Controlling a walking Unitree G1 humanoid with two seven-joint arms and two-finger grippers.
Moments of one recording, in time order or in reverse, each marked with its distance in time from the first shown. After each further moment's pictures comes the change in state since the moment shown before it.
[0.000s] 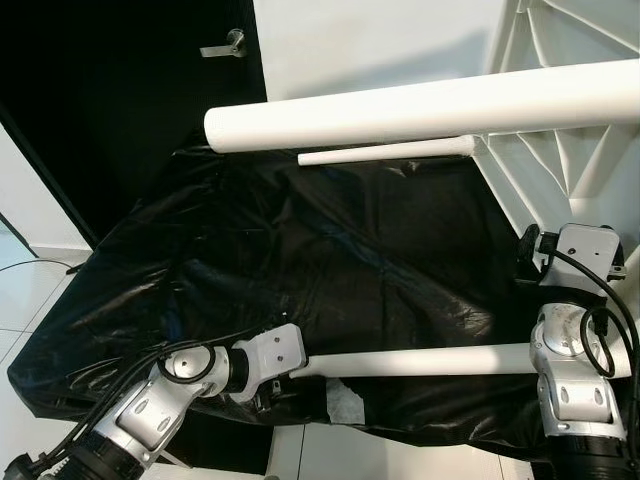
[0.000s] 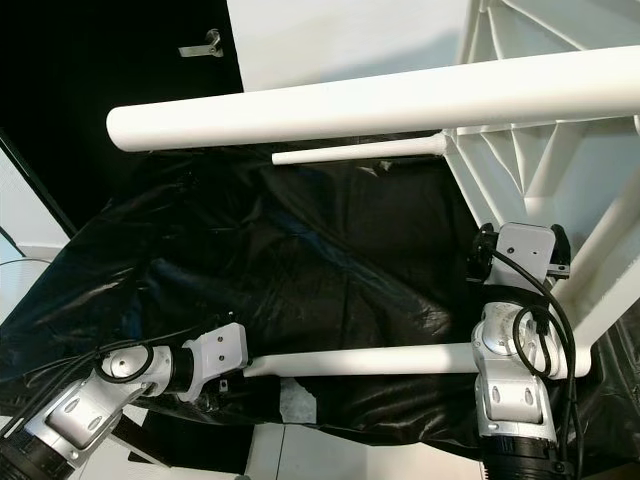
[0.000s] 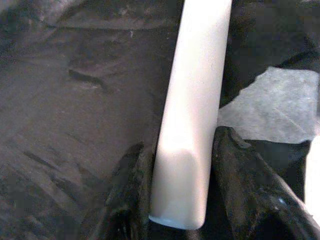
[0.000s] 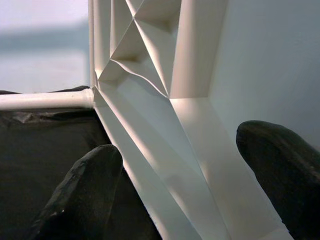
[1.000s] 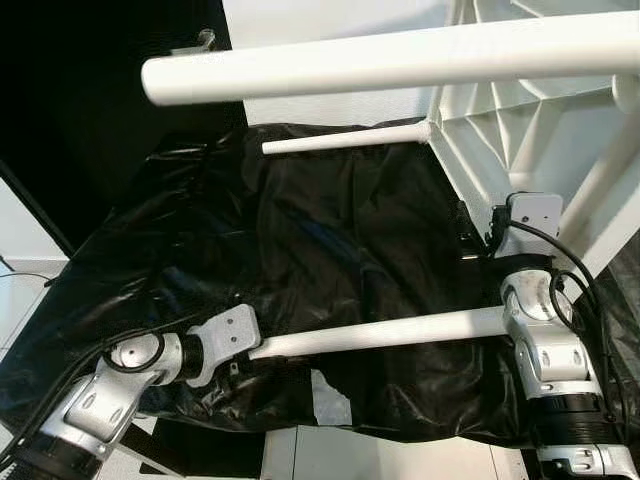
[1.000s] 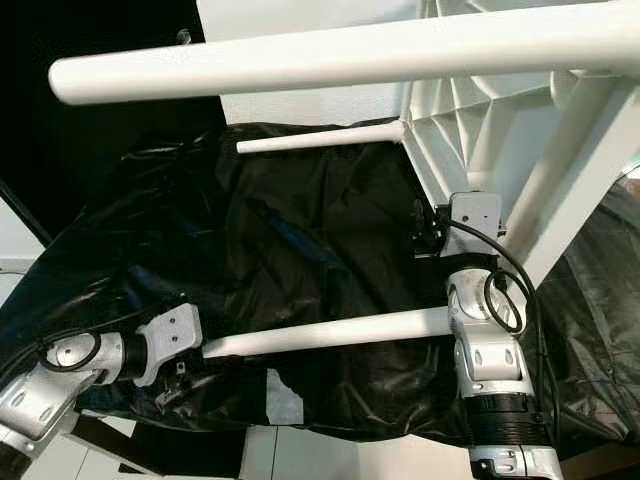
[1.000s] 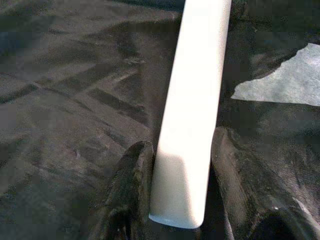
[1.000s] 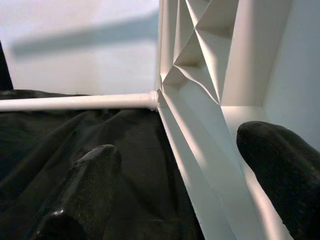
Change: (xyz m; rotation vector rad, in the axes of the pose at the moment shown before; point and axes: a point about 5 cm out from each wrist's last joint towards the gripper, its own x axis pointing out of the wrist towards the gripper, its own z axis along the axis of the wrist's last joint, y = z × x) left arm -0.047 0.016 -0.014 -0.027 0.045 0.089; right arm 0.017 0.051 0.023 0.145 -0.067 0.397
